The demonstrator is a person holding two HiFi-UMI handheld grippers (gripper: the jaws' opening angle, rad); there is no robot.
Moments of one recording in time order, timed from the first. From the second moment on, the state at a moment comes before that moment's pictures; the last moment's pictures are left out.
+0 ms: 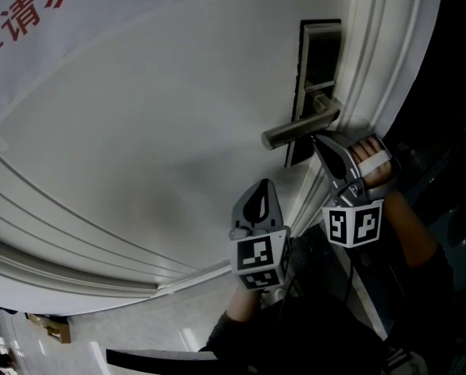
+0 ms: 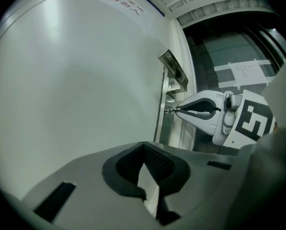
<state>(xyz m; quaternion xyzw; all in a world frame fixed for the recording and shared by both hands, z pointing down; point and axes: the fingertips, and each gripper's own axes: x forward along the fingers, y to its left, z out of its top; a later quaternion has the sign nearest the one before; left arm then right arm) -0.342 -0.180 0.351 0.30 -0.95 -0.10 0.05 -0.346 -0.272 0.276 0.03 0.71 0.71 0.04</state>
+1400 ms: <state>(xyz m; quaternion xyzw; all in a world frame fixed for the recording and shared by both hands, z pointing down) -0.336 -0.191 0.346 0.32 -0.94 -0.10 0.04 -0.337 -0.274 0.277 0.02 0.70 0.71 0.03</state>
